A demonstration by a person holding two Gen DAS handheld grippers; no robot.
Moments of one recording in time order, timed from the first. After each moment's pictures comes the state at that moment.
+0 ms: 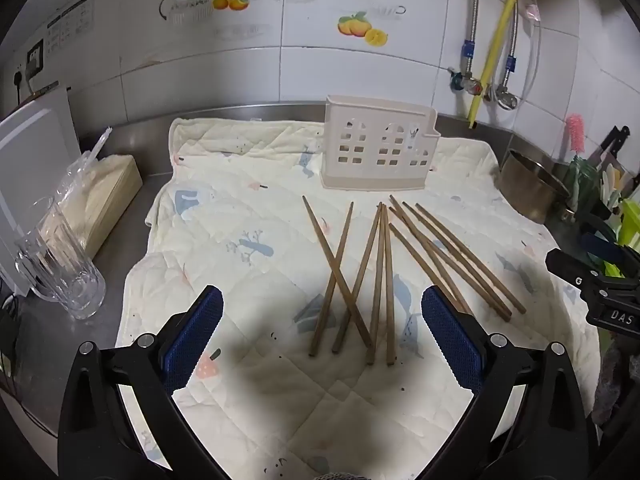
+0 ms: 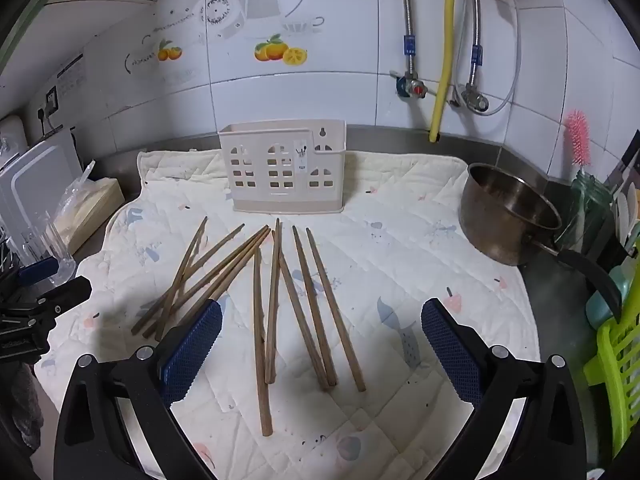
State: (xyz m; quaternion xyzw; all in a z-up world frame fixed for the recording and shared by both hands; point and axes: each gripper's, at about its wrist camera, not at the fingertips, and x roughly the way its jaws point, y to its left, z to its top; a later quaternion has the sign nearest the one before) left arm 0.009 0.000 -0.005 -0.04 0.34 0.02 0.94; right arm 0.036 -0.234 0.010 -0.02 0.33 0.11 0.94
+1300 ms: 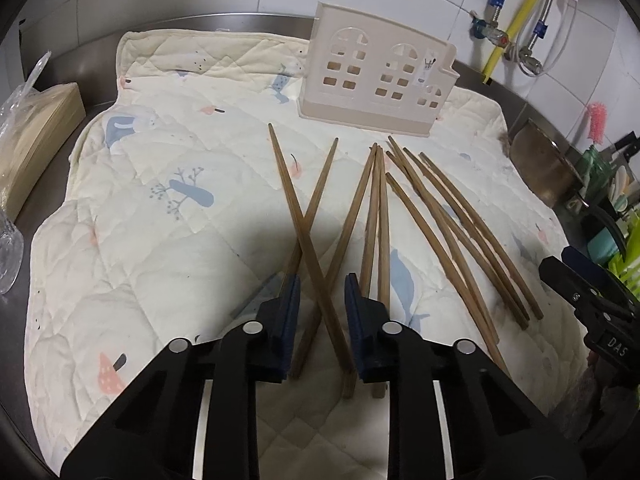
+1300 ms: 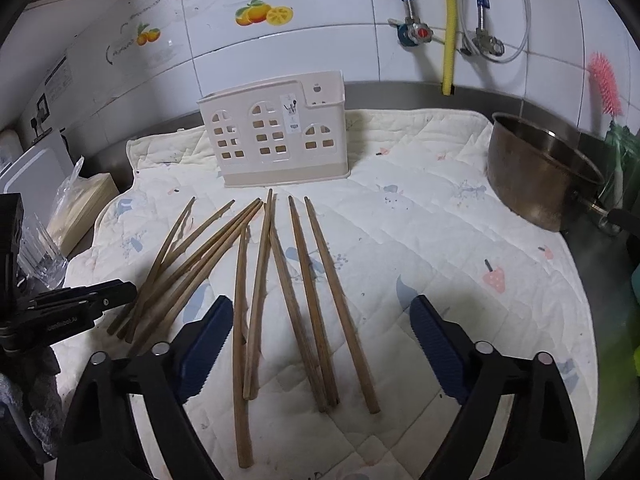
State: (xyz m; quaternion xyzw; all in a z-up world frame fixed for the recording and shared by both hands) left arm 0.085 -0.010 -0.074 -0.10 0.43 -0.02 0.90; right arm 0.080 -0.244 -0.047 0.02 0.38 0.13 0.92
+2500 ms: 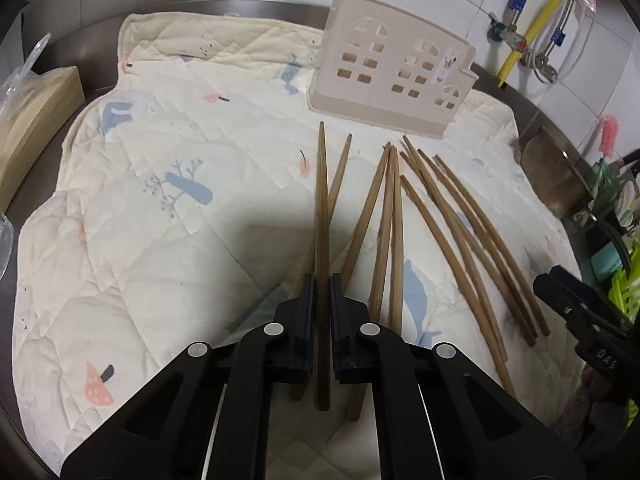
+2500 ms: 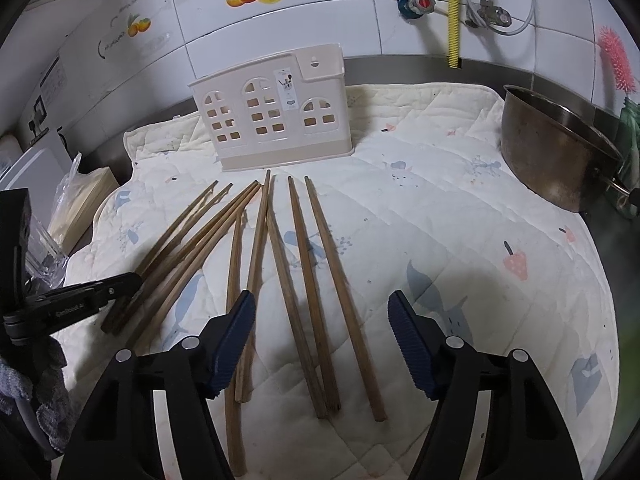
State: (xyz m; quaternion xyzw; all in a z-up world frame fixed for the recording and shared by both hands) left arm 0.098 -0.002 -0.082 -0.12 0.44 -0.01 0.89; right arm 0.091 -0.247 -0.065 0.04 0.40 0.14 0.90
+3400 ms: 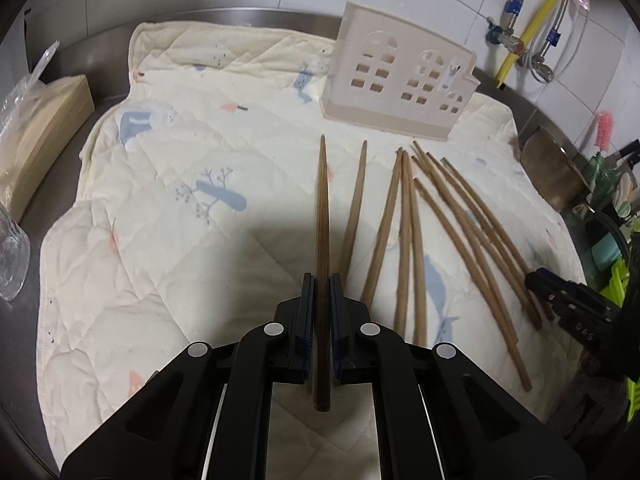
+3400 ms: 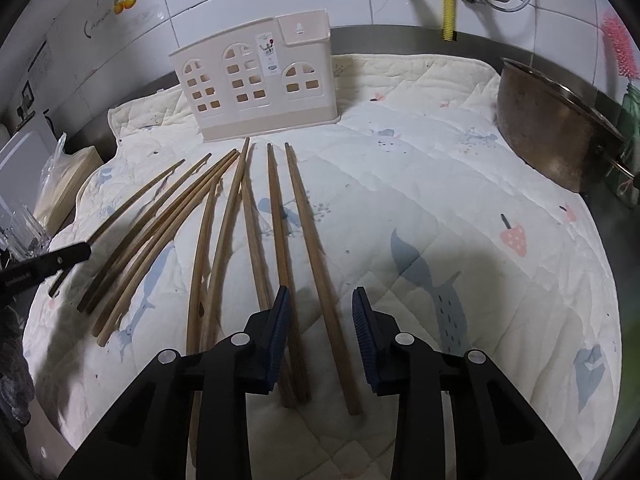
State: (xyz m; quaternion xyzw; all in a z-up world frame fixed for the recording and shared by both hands) left arm 0.089 0.021 -0.078 -0.11 0.44 -0.02 0.89; right arm 0.097 -0.255 -0.084 0.03 0.43 0.13 0.89
